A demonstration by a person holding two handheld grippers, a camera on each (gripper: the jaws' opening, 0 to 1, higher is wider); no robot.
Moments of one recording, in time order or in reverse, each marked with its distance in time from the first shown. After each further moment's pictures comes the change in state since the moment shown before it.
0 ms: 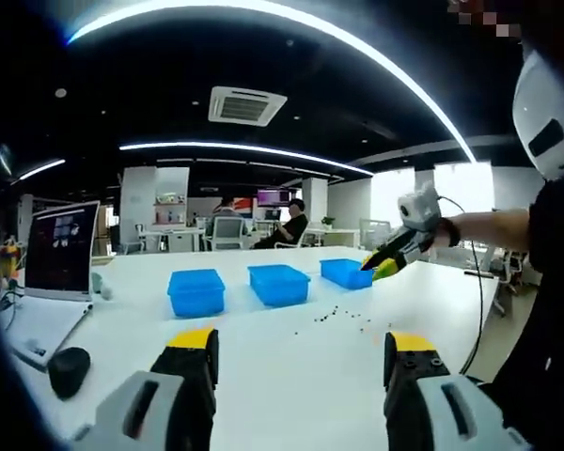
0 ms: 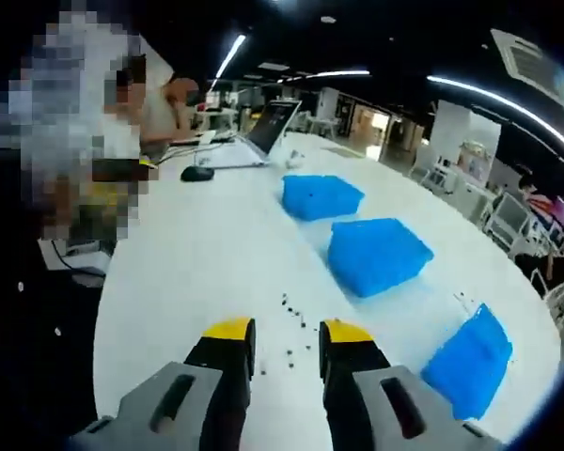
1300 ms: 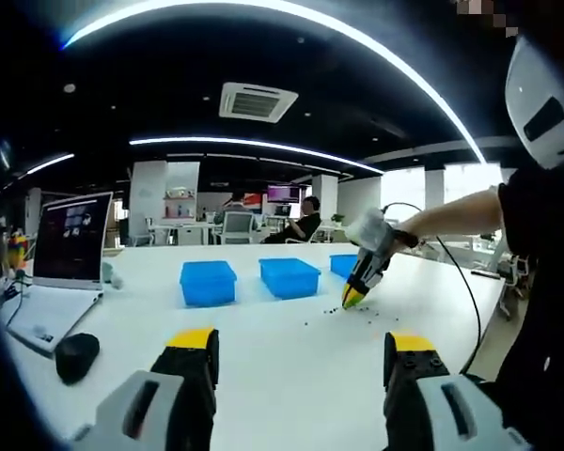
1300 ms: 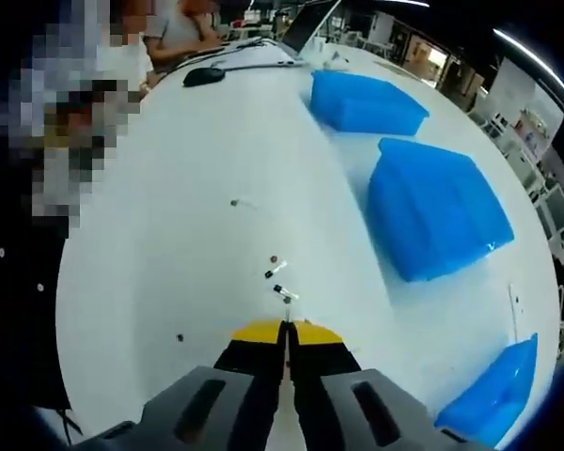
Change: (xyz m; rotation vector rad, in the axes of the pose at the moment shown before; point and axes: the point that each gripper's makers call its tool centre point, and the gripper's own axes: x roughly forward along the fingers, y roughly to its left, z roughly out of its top) left arm -0.008 0.007 -0.009 -0.022 0.013 0.042; right arm 0.079 -0.008 -0.049 -0.067 0.352 0.170
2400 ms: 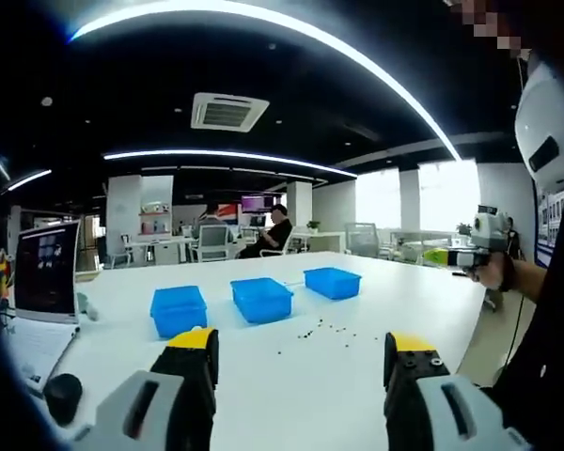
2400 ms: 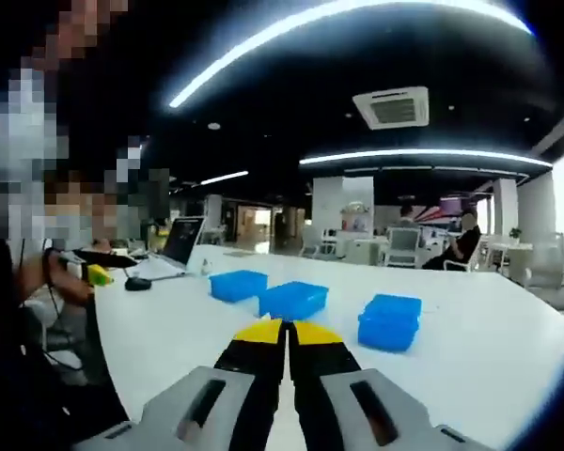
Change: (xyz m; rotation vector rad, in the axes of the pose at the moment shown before) left arm 0.019 -0.032 0.035 0.066 -0.035 -0.107; right arm -0.229 0.093 -0.059 0.455 -0.927 -0.714
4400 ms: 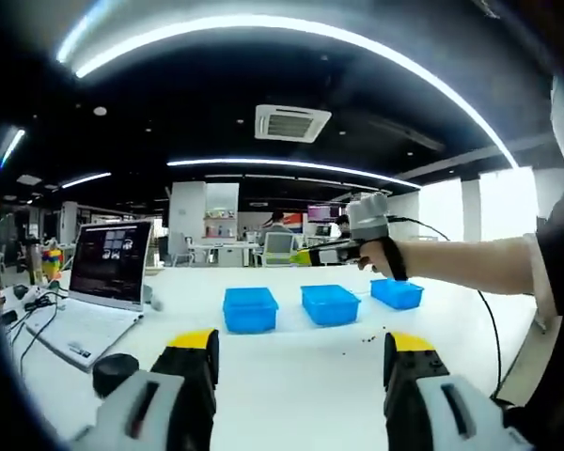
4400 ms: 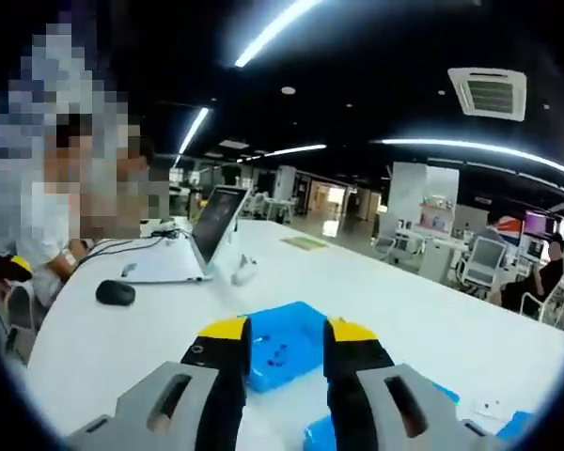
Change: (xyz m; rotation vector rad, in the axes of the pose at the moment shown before) left arm -0.023 0.049 0.000 -0.043 -0.051 0.275; right arm 0.330 0.095 0.017 -0.148 0.102 0.342
